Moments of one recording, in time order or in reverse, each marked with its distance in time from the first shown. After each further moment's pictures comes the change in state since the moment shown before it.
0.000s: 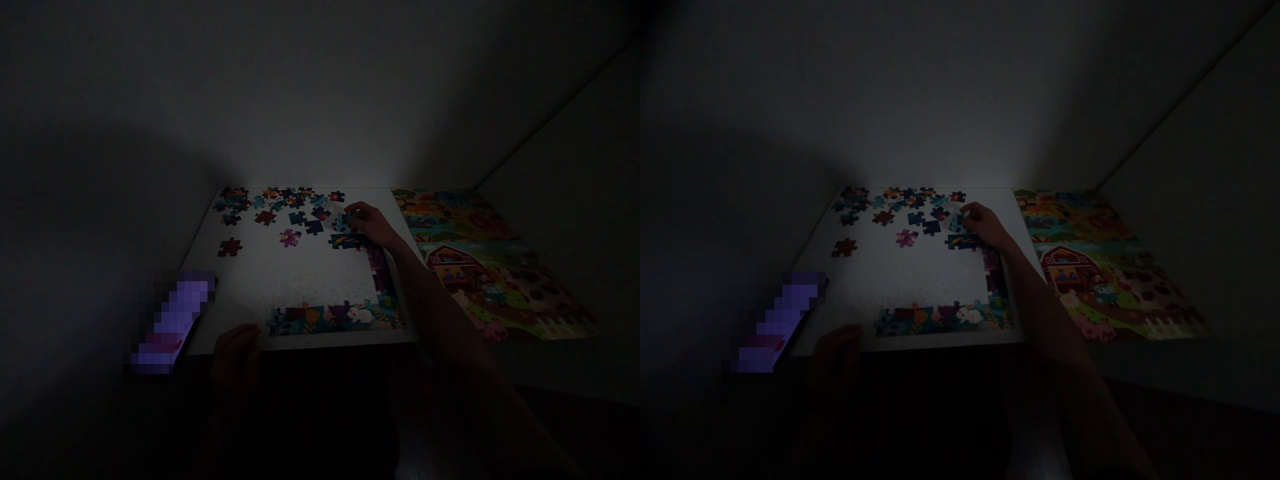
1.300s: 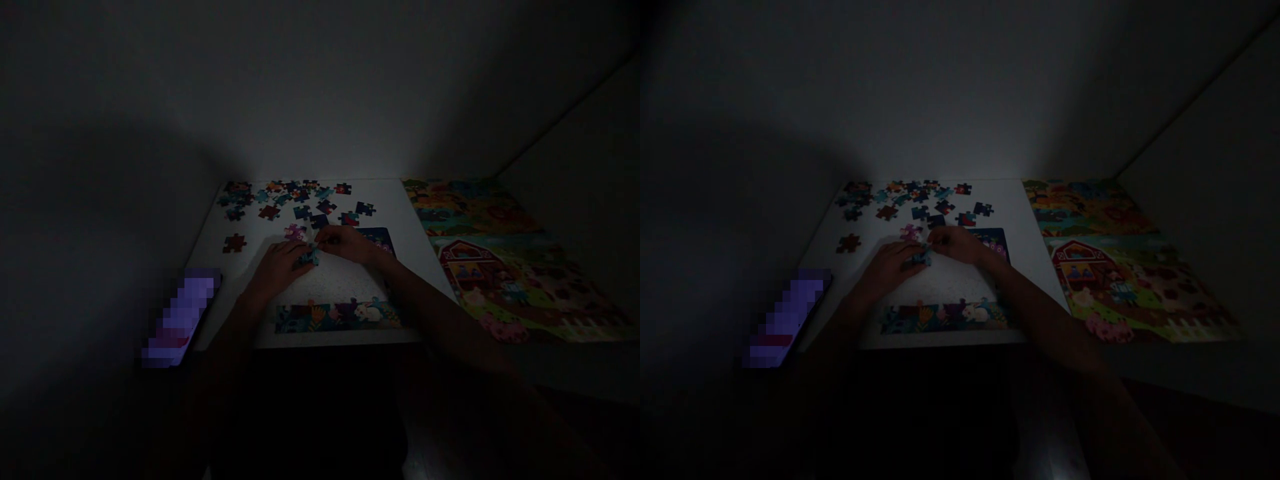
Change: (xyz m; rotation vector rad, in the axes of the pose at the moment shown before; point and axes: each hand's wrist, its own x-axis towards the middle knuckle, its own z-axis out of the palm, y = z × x) left_hand 0.141 -0.020 0.098 0.046 -0.674 0.258; right_hand -0.017 -0.009 0.067 -0.145 -0.433 -0.199
